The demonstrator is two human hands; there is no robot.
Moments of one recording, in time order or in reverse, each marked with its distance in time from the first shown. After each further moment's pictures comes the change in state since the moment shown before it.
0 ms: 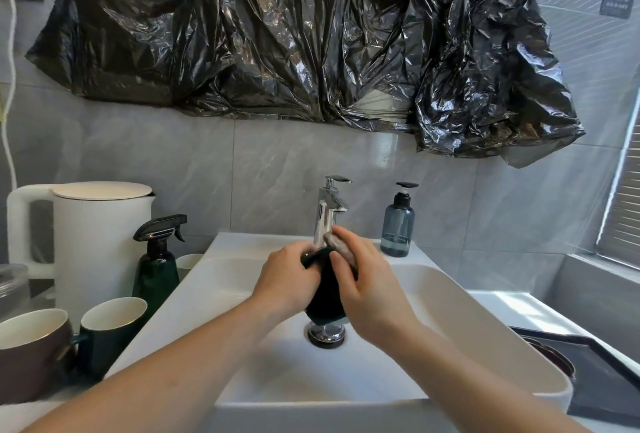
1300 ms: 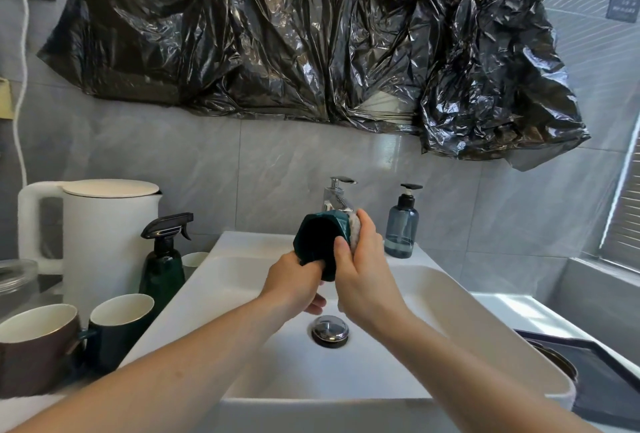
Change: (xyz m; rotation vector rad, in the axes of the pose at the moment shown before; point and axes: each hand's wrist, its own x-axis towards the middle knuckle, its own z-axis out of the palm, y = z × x) left_hand -0.008 0.002 -0.001 -0.377 -0.104 -0.242; right_hand 0.008 -0.023 0.010 0.167 -0.008 0.134
